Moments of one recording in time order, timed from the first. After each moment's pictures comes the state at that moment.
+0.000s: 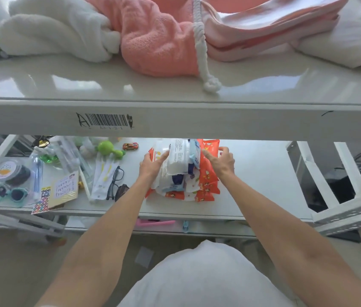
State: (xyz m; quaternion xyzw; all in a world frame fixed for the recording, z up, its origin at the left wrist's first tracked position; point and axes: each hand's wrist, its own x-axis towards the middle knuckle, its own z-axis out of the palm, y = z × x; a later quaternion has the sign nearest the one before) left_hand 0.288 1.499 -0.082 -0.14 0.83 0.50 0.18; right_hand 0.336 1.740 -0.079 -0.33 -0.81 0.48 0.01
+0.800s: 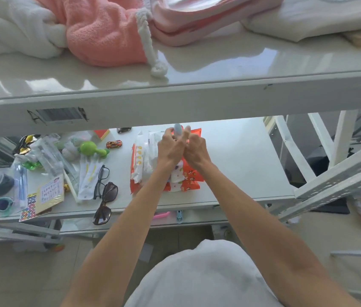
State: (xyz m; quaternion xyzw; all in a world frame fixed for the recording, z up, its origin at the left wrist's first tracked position) left_hand 0.351 1.622 0.021 -0.01 0.84 0.53 0.09; right_hand 0.362 1.713 -0.017 -0.14 -0.85 0.50 0.06
